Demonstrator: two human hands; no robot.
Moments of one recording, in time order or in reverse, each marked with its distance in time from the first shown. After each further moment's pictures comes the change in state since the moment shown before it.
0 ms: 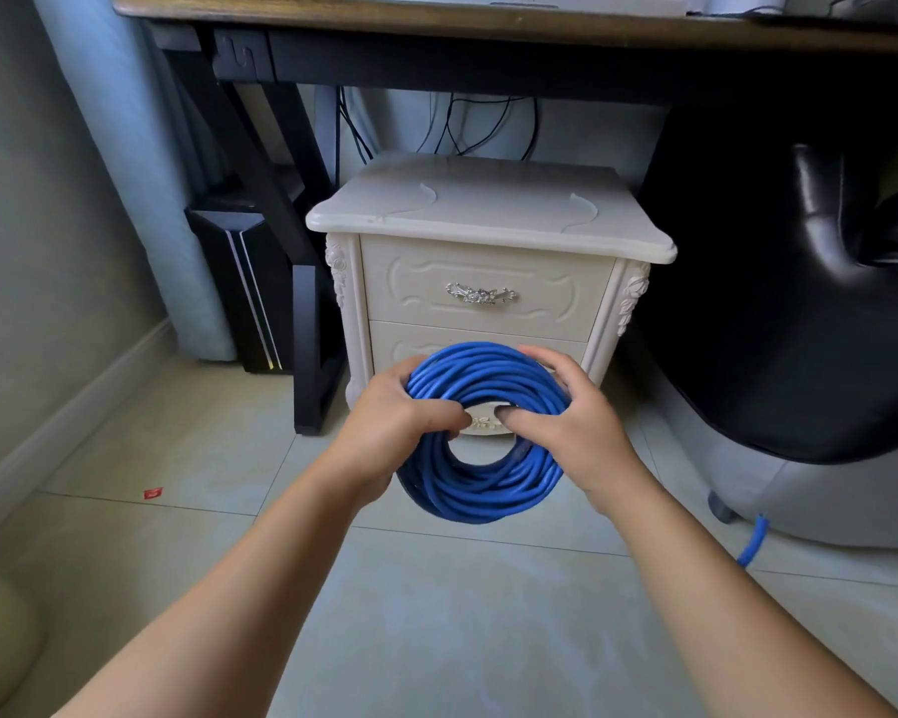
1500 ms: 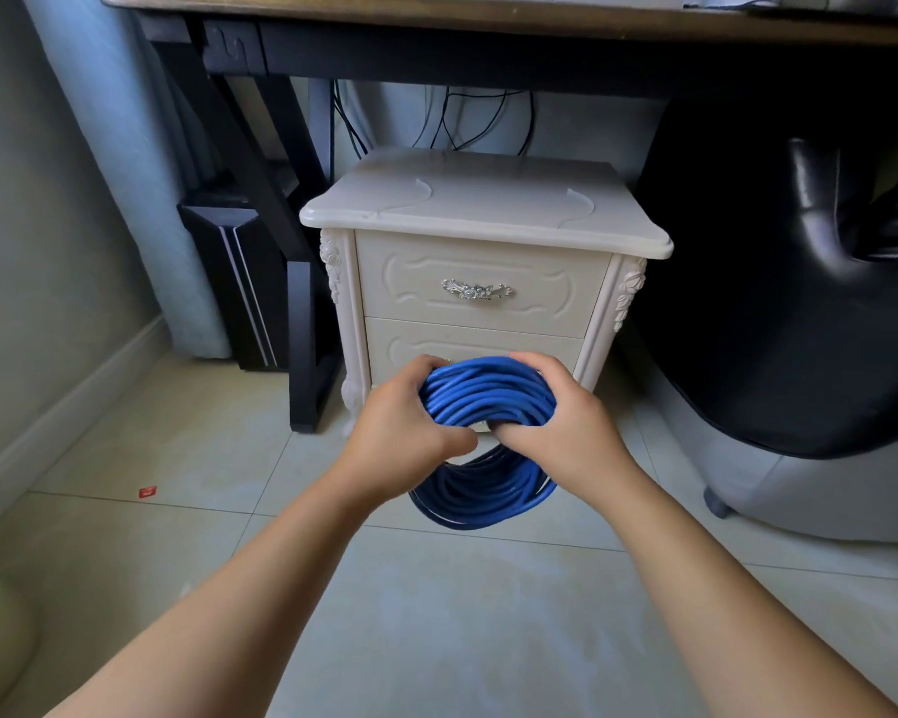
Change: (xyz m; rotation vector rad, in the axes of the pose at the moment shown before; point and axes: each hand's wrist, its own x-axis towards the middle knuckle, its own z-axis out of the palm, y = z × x) left_hand -0.007 0.000 0.013 0.396 0.111 0.108; right_hand -0.001 0.002 0.001 -0.399 -0.001 0.008
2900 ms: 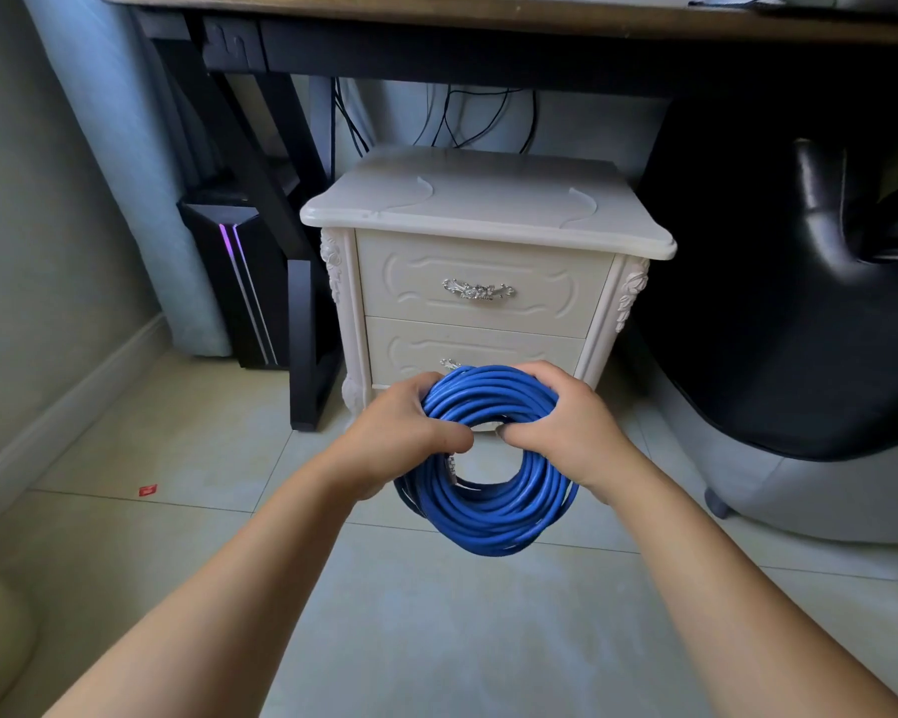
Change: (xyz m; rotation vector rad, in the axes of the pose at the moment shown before) left_hand 0.016 -0.013 -0.007 -0.165 -0.254 -0.157; right_hand 0.010 -0.006 -0.008 0.091 -0.107 0.059
